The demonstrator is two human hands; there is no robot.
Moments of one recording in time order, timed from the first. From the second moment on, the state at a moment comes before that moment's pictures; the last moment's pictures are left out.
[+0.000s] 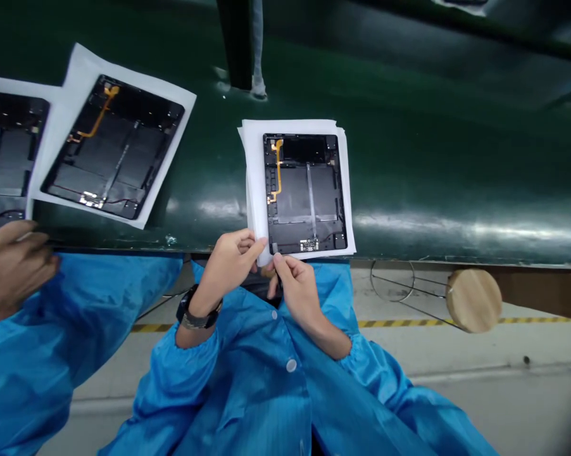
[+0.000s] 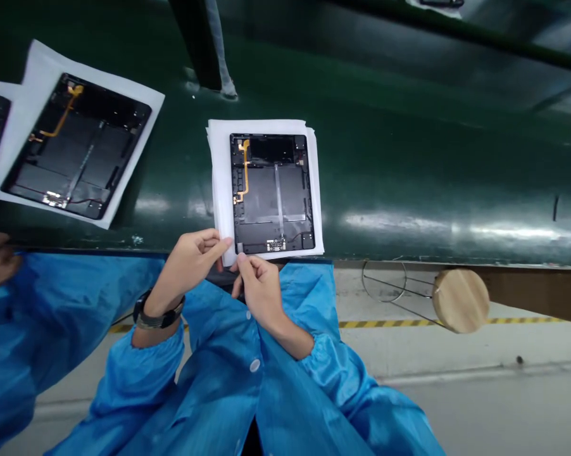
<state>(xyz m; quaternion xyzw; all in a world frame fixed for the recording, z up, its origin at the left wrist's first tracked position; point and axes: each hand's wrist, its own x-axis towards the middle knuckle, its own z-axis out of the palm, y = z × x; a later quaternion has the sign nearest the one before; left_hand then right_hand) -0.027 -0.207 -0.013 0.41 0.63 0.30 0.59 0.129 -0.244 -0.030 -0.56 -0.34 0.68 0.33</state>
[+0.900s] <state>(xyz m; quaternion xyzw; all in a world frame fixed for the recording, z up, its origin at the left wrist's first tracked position) -0.030 -0.198 -0.011 0.45 0.59 0.28 0.61 0.117 -0.246 -0.027 -0.61 -0.37 0.61 0.34</state>
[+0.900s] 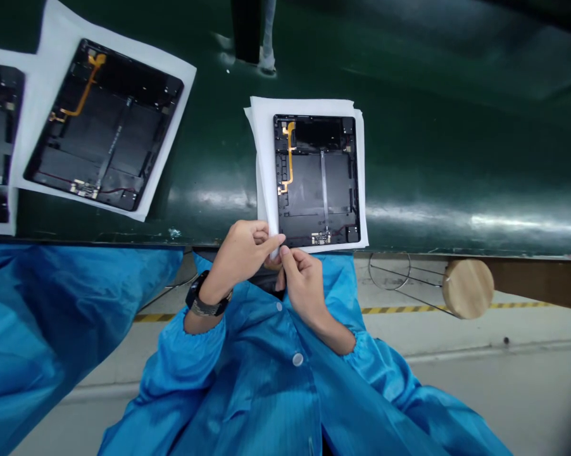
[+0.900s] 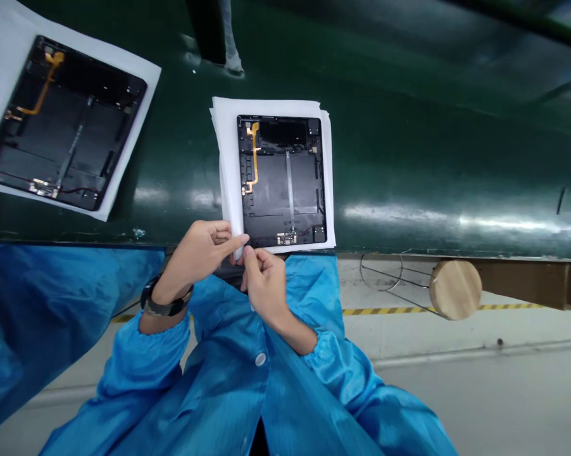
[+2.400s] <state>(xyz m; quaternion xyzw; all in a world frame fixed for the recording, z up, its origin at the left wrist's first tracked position) -0.017 -0.214 -0.015 0.50 0.69 0.27 0.45 0.160 -0.245 -0.014 -0.58 -0.33 0.61 0.42</state>
